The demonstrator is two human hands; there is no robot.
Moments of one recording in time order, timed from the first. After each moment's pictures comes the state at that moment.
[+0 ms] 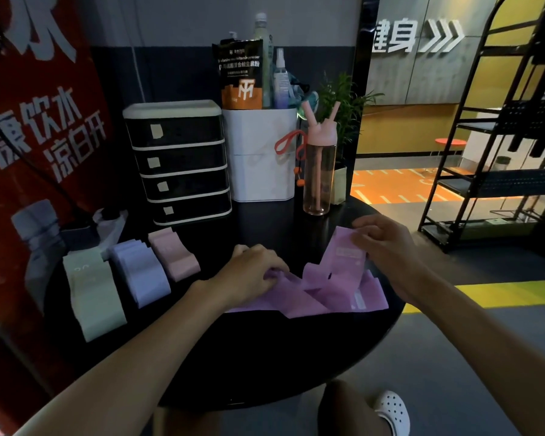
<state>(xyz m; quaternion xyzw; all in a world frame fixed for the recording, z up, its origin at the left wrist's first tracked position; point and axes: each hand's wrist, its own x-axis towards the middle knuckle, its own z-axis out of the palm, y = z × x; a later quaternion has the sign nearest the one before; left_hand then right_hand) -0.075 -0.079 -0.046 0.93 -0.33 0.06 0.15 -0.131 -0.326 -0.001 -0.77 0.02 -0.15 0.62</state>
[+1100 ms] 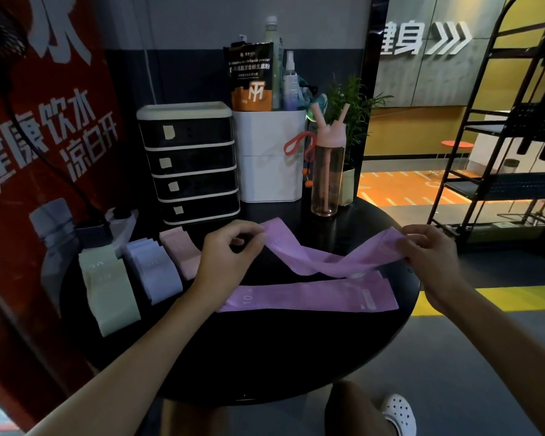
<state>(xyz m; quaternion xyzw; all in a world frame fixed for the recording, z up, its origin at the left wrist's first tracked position) -0.112 -0.052 -0.021 0.77 -0.19 0.24 0.55 -0.131 -0.368 -0.027 -0.73 0.10 -0.21 0.64</state>
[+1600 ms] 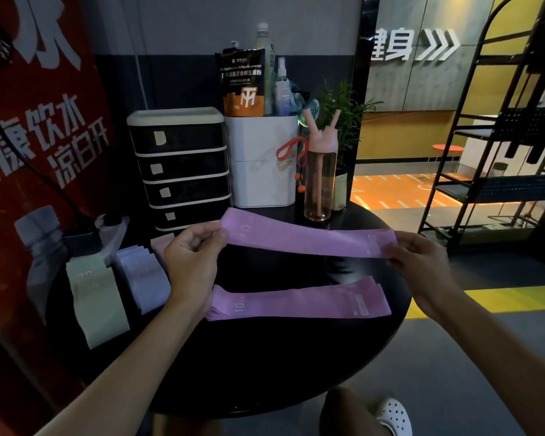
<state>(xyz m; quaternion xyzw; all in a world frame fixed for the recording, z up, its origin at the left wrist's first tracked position) -0.111 -0.049 -0.018 0.59 0.01 0.24 0.77 -0.136 -0.365 -0.023 -0.70 0.09 -0.18 0.69</state>
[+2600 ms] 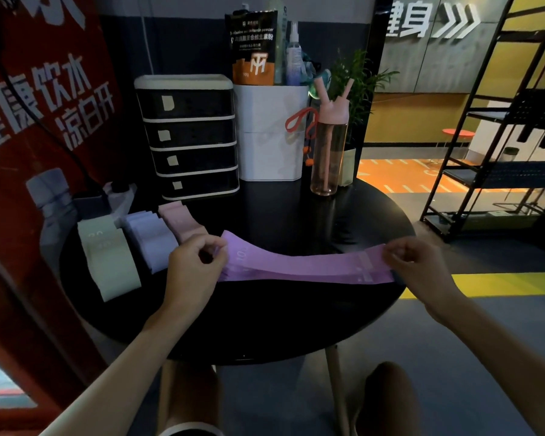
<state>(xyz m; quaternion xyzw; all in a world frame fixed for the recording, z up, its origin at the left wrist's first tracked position) -0.141 -0.010 -0.078 0.82 -0.07 0.28 0.49 -0.163 -0.360 -0.069 -0.84 0.03 -0.17 0.51</state>
